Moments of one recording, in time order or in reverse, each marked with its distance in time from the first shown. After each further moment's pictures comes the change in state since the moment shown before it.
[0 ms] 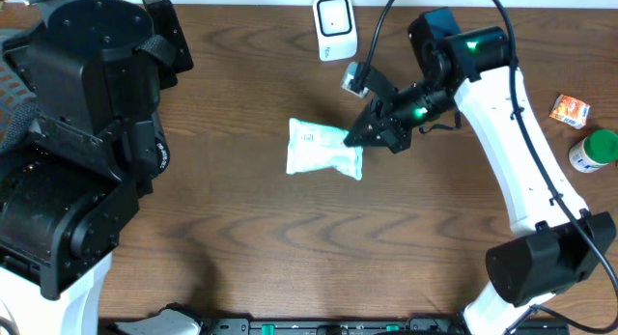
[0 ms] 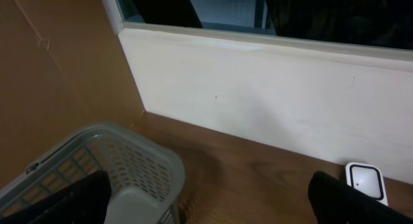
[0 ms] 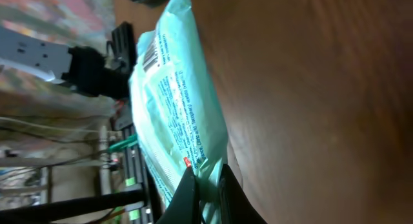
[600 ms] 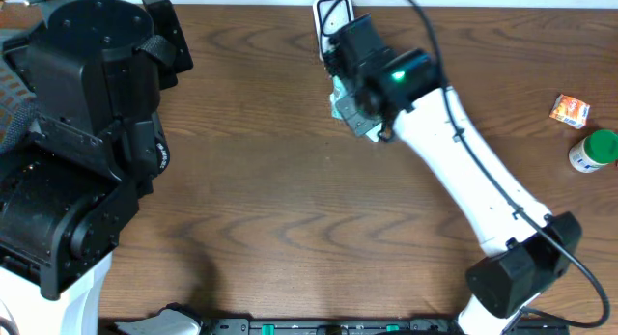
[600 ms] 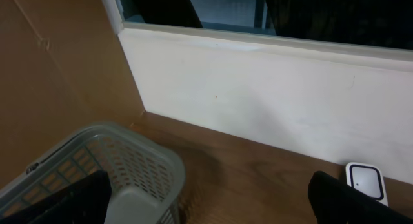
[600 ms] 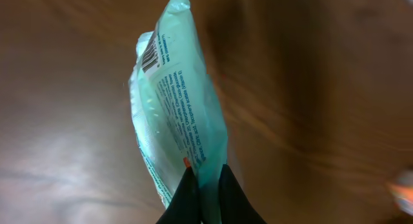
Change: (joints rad) left arm 0.000 0.000 0.000 0.000 0.000 0.000; right arm 0.288 0.013 -0.002 0.271 1.129 0.698
